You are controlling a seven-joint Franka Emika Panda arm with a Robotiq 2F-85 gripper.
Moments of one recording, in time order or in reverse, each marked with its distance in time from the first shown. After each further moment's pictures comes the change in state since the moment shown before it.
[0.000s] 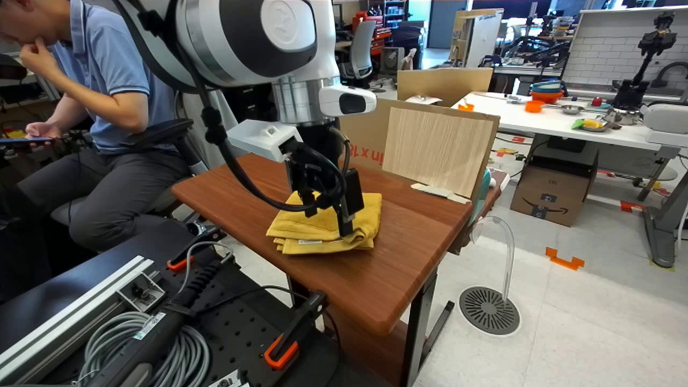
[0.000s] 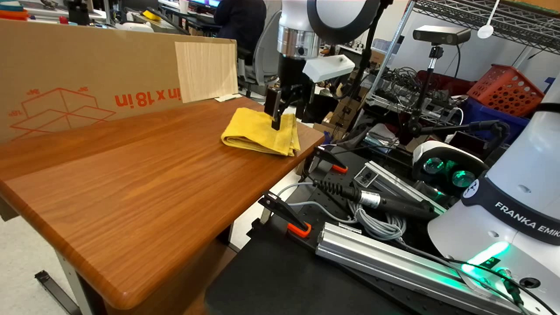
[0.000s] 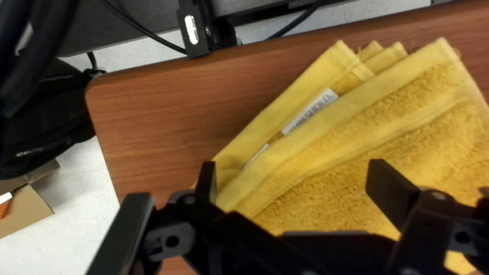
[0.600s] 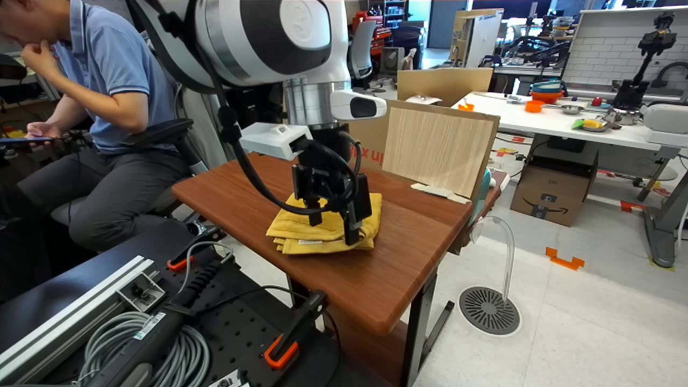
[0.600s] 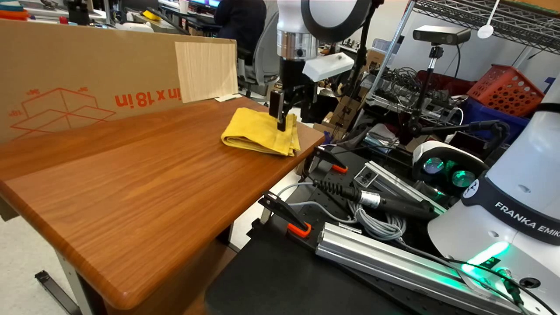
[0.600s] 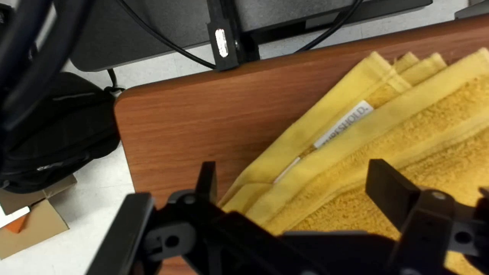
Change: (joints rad) arm -0.008 0.031 -0.014 0.042 -0.028 -0.086 0.005
